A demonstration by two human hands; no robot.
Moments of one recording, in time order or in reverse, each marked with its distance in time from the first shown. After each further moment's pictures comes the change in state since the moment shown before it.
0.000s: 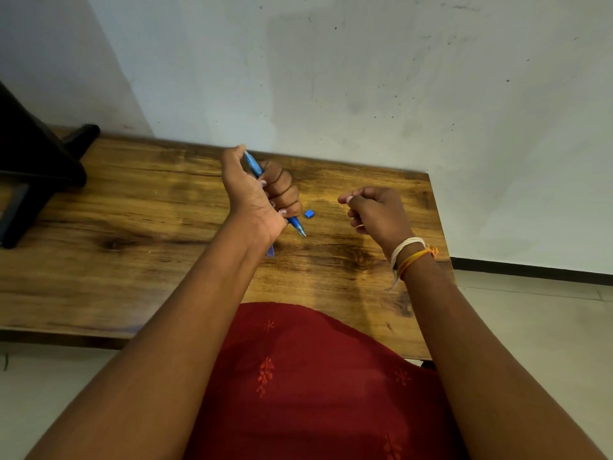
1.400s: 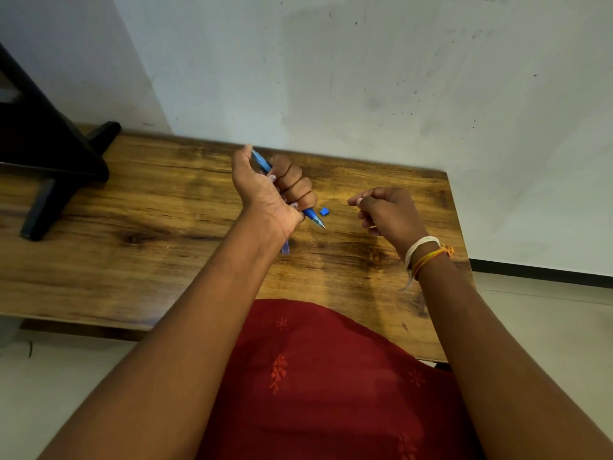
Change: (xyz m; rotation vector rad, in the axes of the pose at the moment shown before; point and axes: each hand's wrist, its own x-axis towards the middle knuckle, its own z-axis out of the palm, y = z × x) left_hand 0.000 0.002 -0.003 -0.182 0.008 0.015; right_hand 0.002 0.004 0.003 -0.094 -0.064 -0.005
